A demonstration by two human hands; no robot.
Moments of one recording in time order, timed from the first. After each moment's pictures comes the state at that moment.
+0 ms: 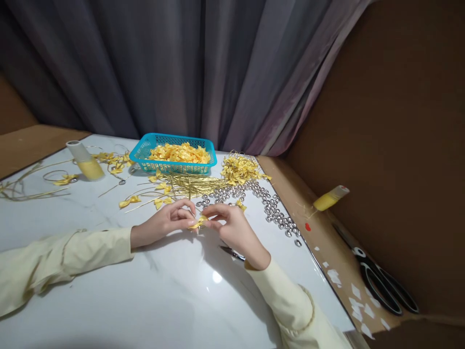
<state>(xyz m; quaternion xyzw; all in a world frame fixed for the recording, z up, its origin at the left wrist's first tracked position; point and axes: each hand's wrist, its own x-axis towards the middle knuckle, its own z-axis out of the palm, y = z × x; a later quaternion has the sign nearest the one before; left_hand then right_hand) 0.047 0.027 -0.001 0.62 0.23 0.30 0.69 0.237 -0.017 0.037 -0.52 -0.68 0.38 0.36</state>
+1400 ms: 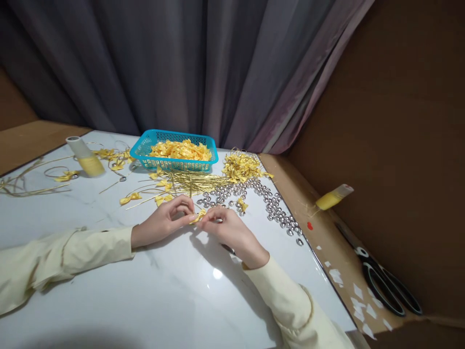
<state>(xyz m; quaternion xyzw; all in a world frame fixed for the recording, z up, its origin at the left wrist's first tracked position) 0.049 0.028 -0.009 0.73 0.27 0.36 0.51 0.226 -0.021 0.035 -0.56 -0.56 0.52 0.33</state>
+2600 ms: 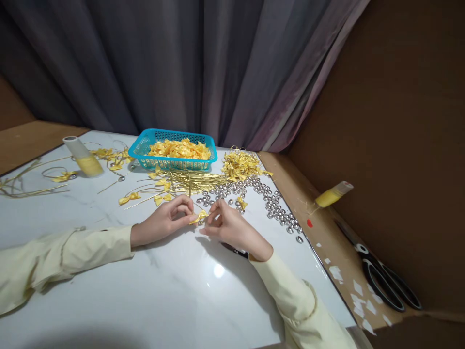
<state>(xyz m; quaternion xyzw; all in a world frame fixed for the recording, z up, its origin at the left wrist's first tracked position) 0.049 0.030 -0.010 0.74 0.28 0.33 0.51 0.244 -0.014 0.019 -0.53 -0.67 0.46 0.26</state>
